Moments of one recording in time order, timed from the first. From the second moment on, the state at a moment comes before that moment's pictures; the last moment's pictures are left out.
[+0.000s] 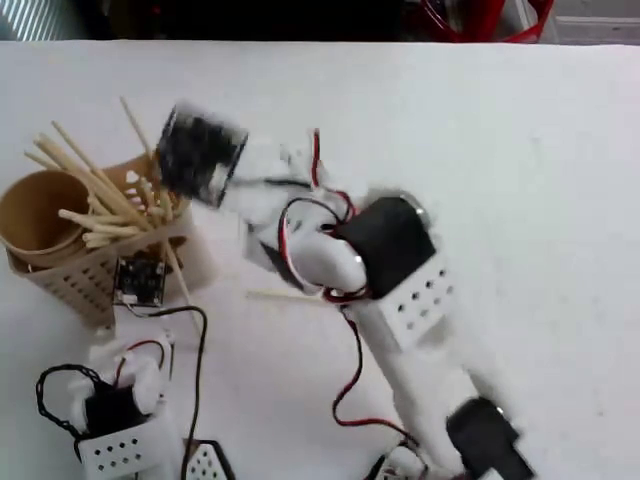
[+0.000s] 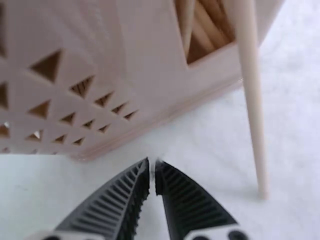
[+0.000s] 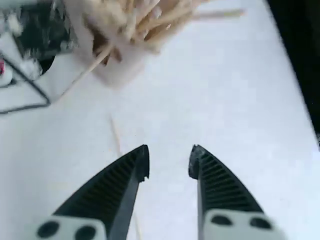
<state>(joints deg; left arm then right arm) -23.0 -103.8 97.1 72.7 -18.6 -43.3 -17.0 -16.1 97.7 39.5</state>
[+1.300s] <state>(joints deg) -23.0 -103.6 97.1 72.7 -18.6 -32.7 2.4 36.2 58.6 63.0</state>
